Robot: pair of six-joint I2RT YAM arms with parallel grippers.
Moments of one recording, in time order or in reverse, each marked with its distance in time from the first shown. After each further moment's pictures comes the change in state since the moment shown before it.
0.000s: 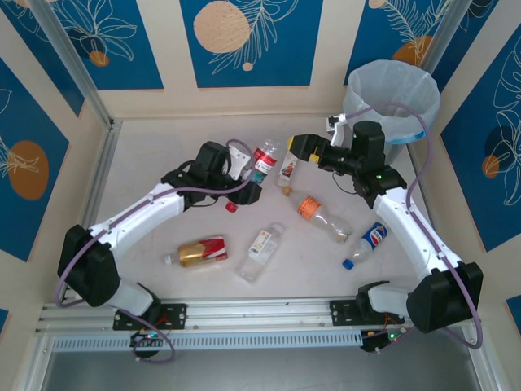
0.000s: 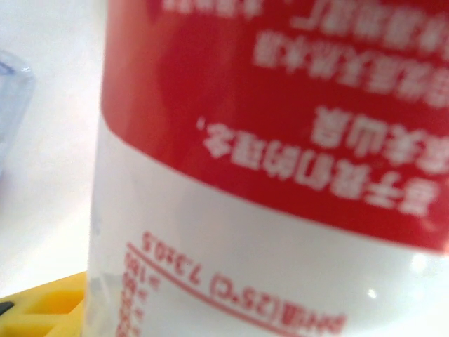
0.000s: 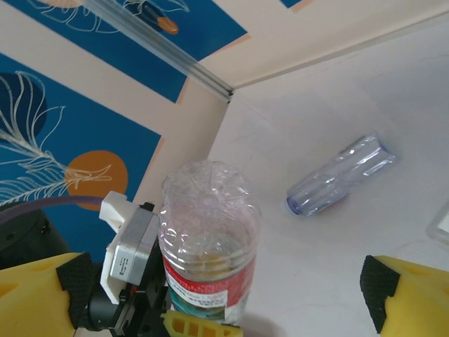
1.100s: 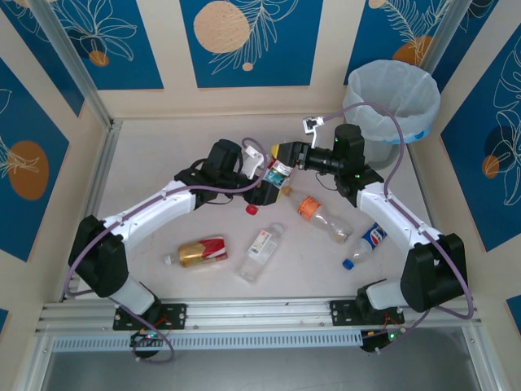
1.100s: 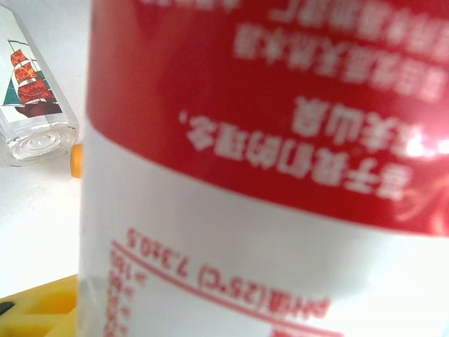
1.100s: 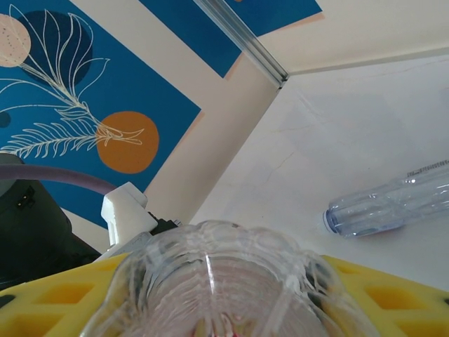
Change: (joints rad) left arm -0.053 0.079 0.044 0.118 0.207 -0.077; right arm 0.063 0.134 -0.066 0.299 -0.106 -0.056
